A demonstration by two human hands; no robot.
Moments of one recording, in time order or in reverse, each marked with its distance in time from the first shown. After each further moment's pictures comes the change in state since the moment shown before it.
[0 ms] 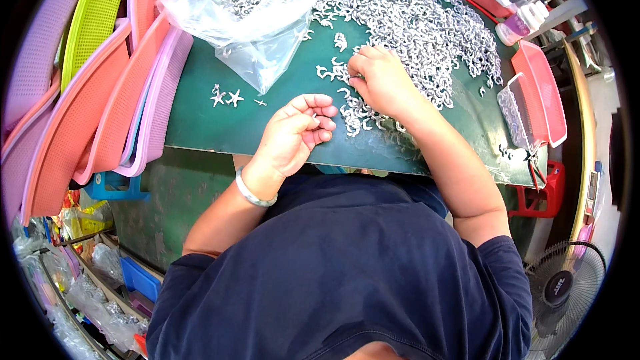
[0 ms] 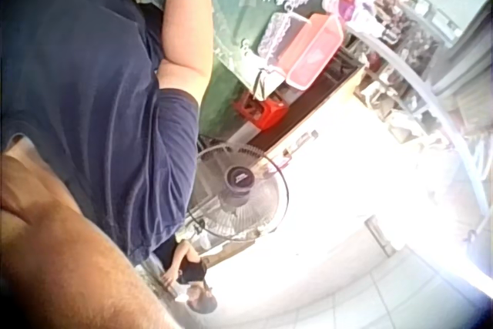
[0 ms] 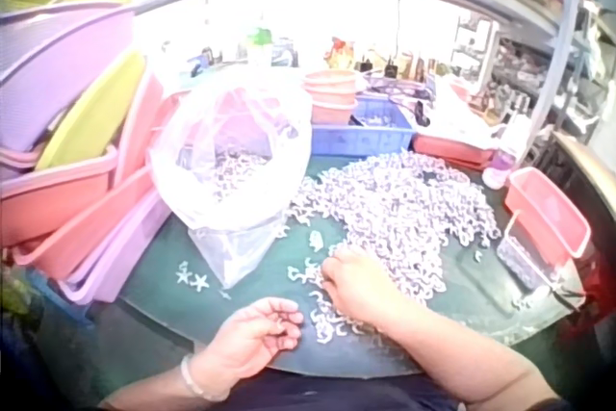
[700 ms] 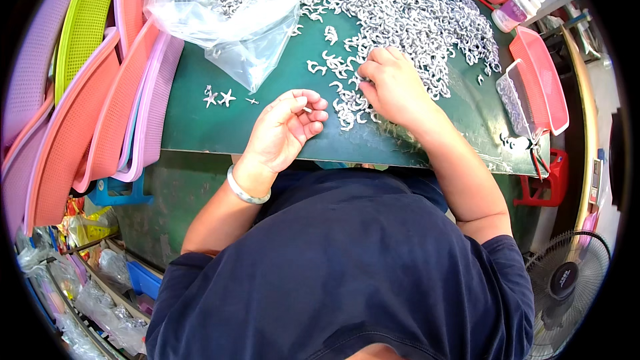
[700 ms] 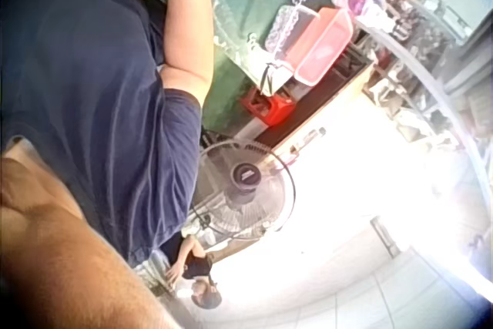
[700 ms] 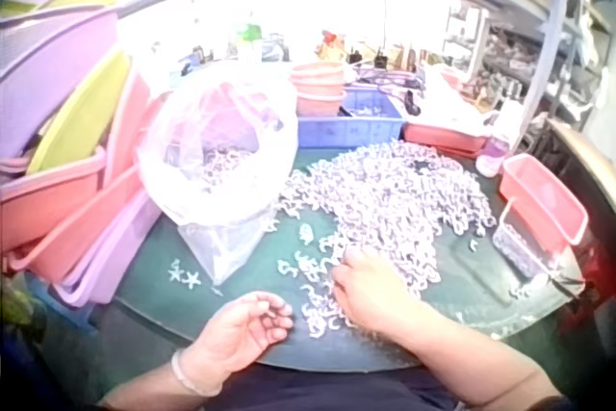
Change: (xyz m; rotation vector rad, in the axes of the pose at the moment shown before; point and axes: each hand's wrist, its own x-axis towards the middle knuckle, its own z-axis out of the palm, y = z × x) left_hand 0.001 0.006 0.001 -0.049 -0.007 -0.008; right_hand -0.027 -0.005 -0.020 -0.141 -0.075 0.065
